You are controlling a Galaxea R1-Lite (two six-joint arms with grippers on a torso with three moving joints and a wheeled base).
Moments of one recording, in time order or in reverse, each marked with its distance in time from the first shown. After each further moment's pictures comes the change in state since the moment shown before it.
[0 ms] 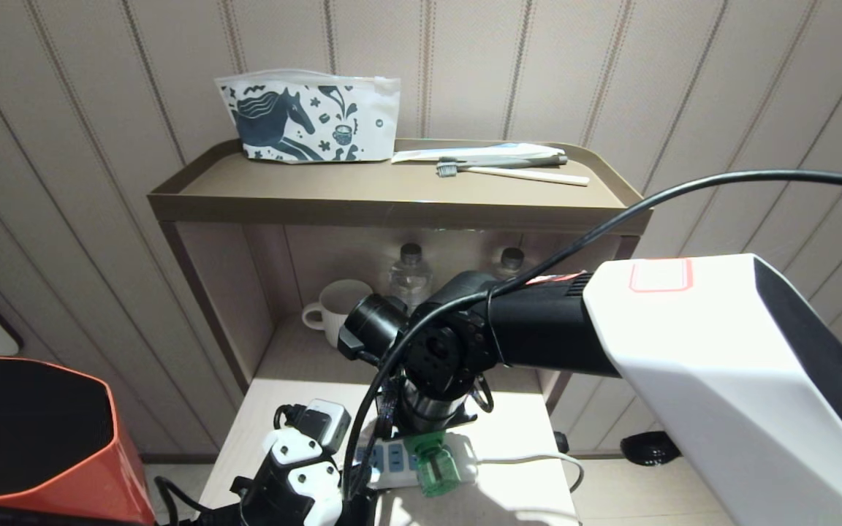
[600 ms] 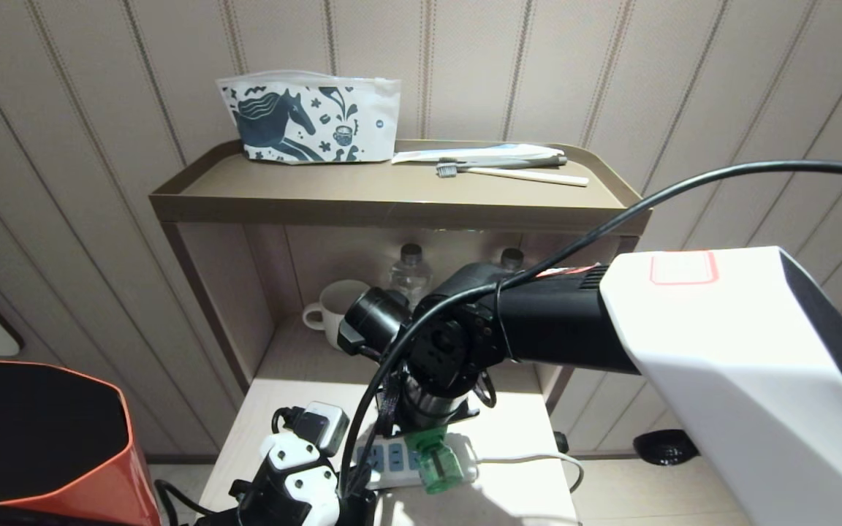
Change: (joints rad) left arm 0.001 0.021 0.025 -0.048 0.000 0.000; right arm 0.002 -0.027 -0.002 0.013 -0.022 -0.027
